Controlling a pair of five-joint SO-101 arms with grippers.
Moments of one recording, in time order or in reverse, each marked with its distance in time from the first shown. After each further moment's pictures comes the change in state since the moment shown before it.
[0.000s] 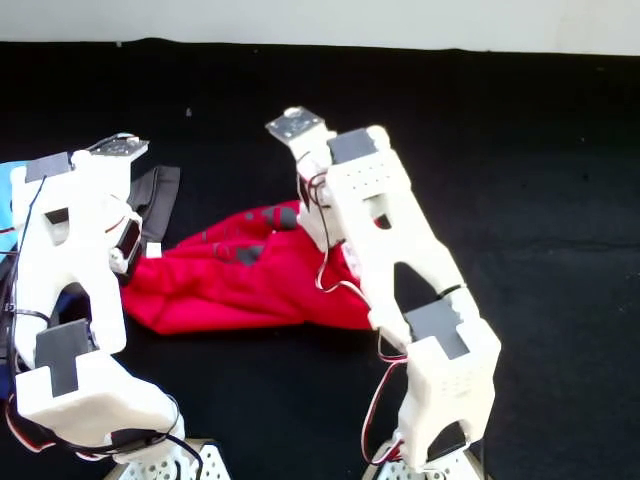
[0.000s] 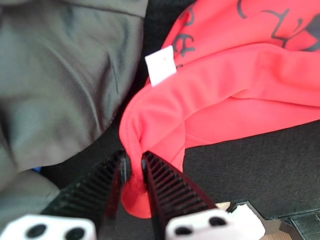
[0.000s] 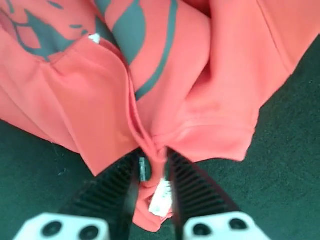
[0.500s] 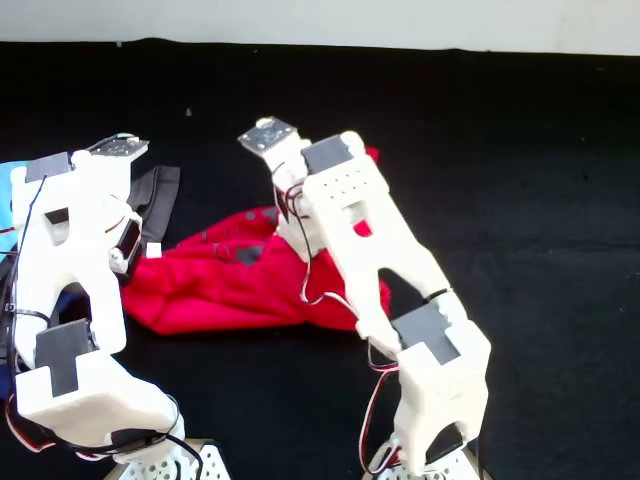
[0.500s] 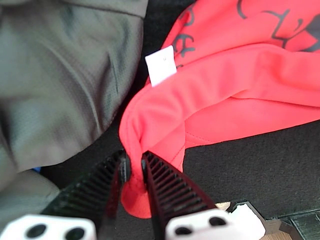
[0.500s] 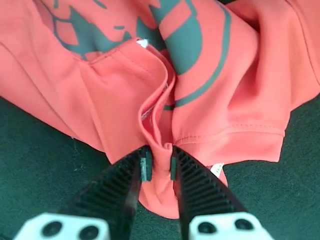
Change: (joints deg) left arm 0.0 0.0 0.0 0.0 0.0; right arm -4.9 0.1 0.0 0.3 0.0
